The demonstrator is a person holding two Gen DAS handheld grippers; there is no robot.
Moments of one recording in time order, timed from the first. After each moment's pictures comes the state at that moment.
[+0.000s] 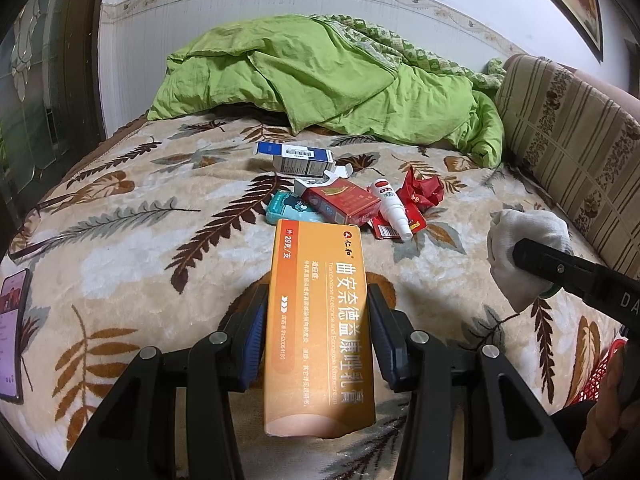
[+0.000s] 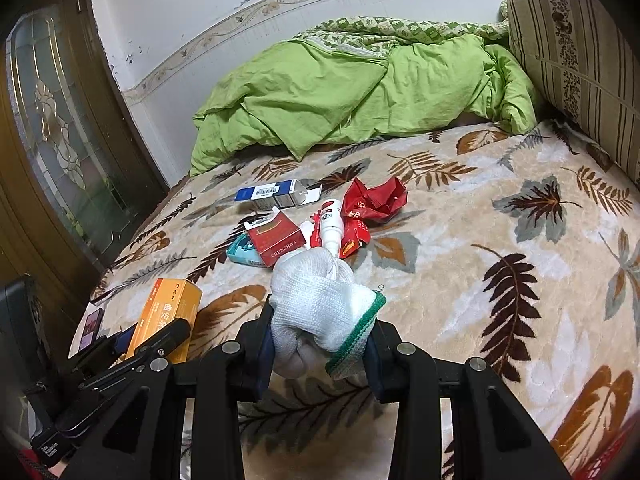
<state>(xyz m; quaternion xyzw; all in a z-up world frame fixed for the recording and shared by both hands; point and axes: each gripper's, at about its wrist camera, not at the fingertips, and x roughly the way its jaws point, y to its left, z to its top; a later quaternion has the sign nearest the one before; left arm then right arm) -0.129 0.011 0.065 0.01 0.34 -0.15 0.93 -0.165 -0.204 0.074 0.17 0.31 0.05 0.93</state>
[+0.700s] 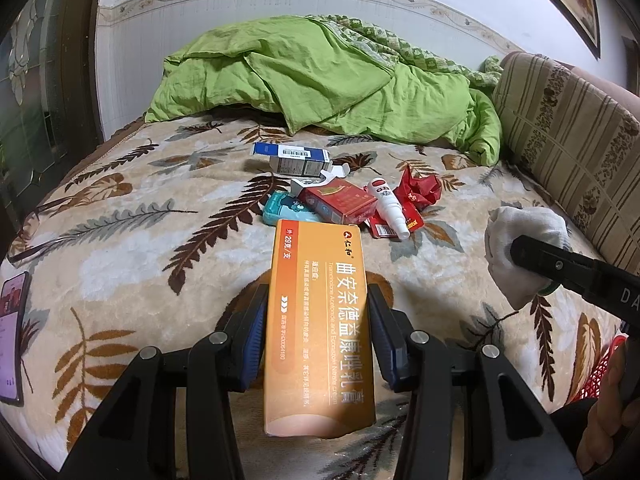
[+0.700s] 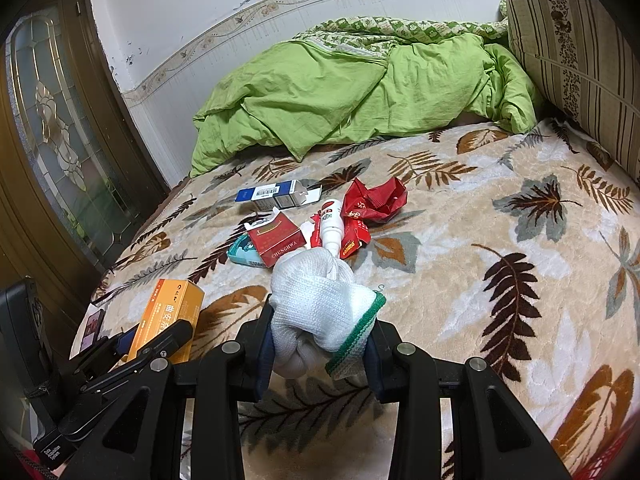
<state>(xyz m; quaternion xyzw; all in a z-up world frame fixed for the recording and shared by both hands) -0.129 0.009 0.066 0.01 0.34 -0.15 0.93 -0.165 -0.205 0.074 0.17 0.31 0.05 0.93</state>
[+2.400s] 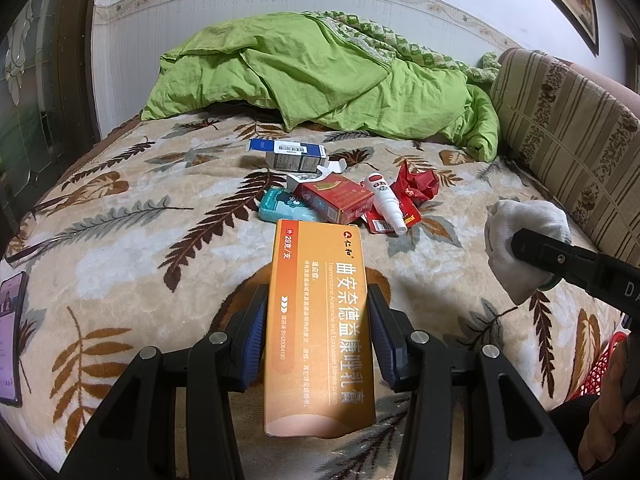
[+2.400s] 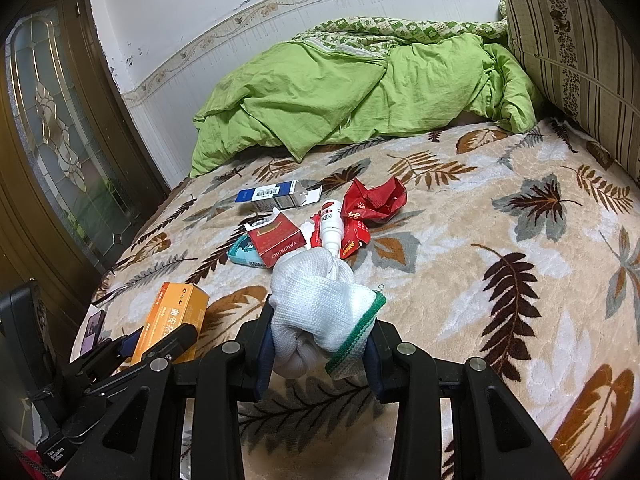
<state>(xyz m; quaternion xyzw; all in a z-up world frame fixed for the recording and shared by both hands) -0.128 0.007 0.066 0.01 0.34 -0.16 0.93 -0.165 -0.205 0.075 0.17 0.31 0.05 0.93</state>
